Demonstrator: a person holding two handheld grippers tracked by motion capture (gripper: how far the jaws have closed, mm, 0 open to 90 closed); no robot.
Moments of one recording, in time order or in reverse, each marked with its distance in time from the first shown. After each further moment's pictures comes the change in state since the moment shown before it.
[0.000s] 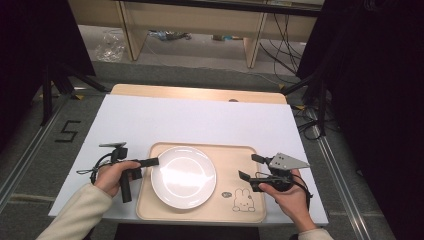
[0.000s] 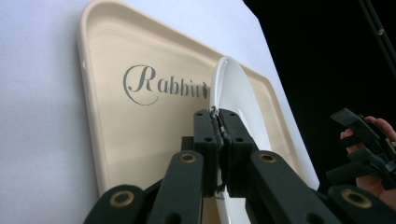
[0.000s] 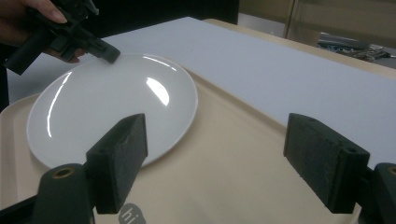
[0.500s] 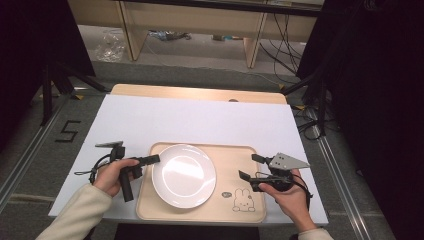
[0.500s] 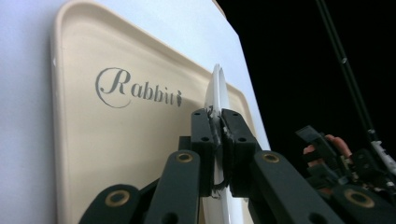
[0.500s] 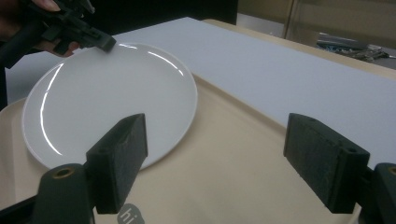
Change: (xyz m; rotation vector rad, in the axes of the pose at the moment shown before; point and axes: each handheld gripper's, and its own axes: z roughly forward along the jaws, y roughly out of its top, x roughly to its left) left arm -0.006 0.001 -0.005 -0.035 -0.074 -0.092; right arm -0.001 0.000 -0.001 -0.005 -0.030 -0.026
